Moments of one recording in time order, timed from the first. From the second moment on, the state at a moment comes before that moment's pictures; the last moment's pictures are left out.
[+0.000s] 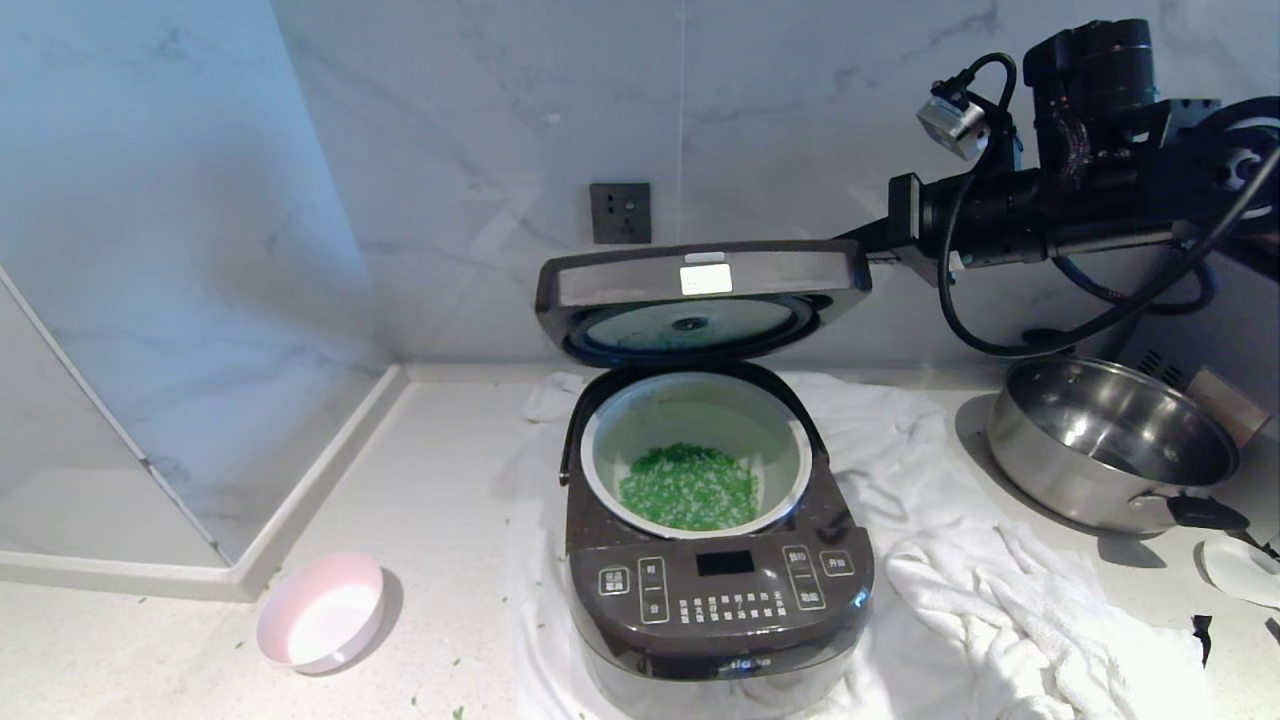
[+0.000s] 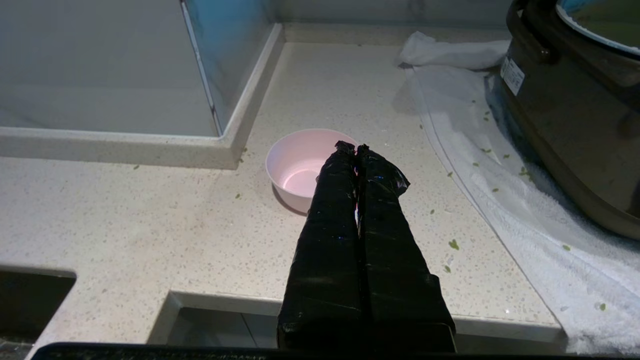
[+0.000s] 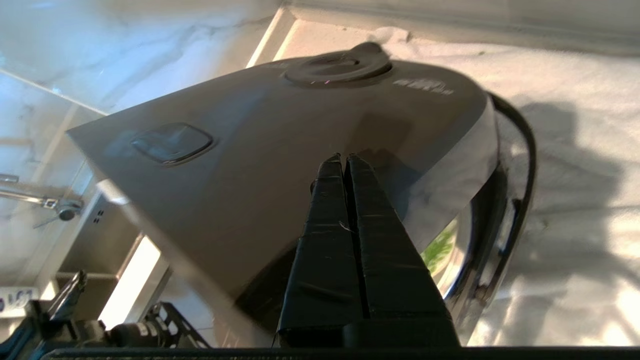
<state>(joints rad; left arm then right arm) 0.00 0.00 0.00 0.01 0.00 0.01 0.24 1.88 -1.76 0.31 0.59 0.30</state>
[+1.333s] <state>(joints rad) 0.00 0.00 0.00 0.01 0.00 0.01 0.40 1.78 -1.40 0.22 0.57 0.34</state>
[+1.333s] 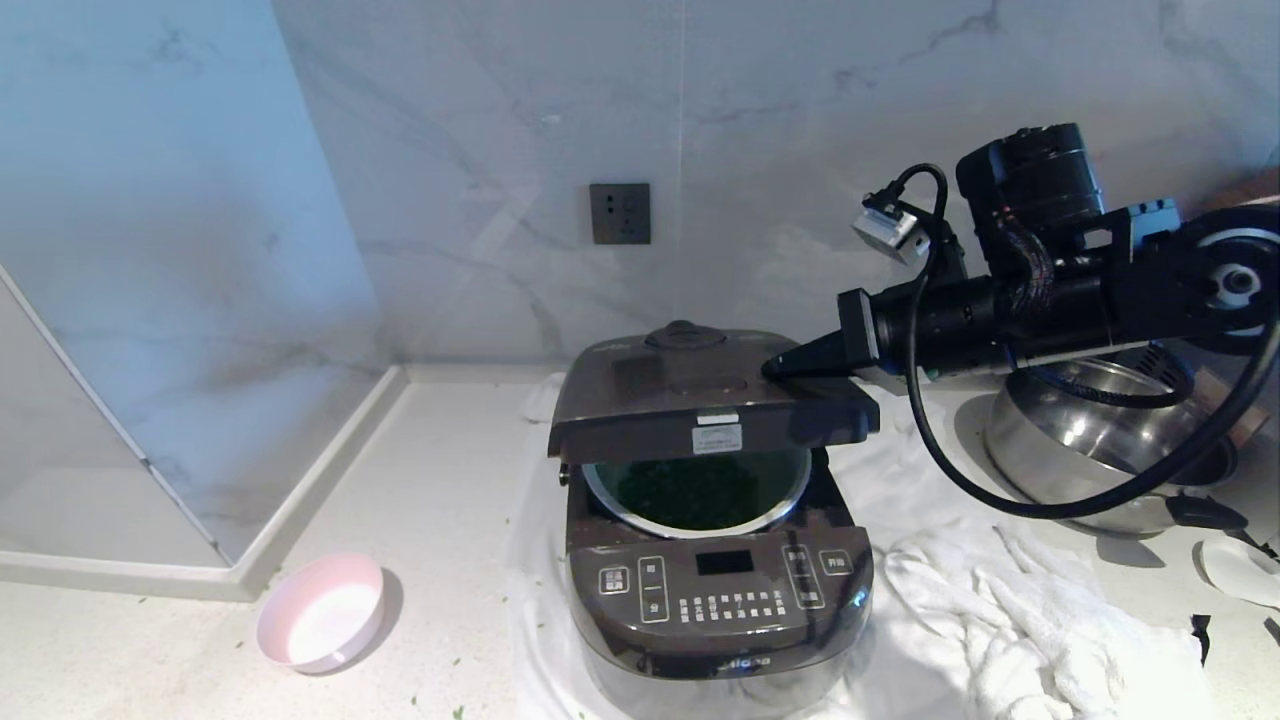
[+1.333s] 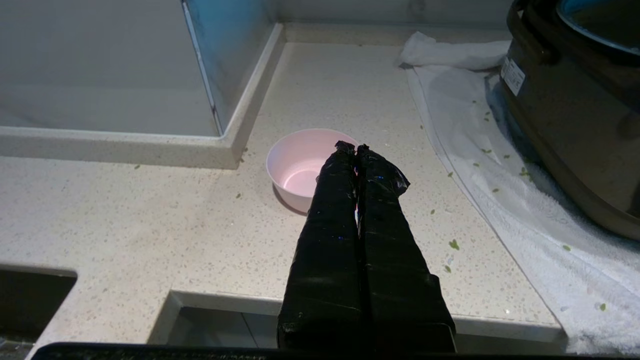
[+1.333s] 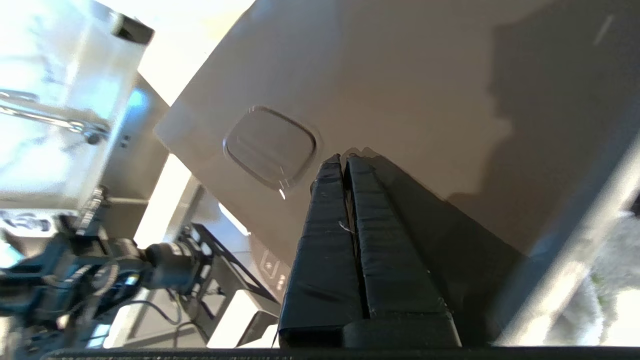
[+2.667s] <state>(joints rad) 0.00 0.00 0.00 0.01 0.00 0.01 0.56 1.73 -1.02 -0.03 0.46 0.44</state>
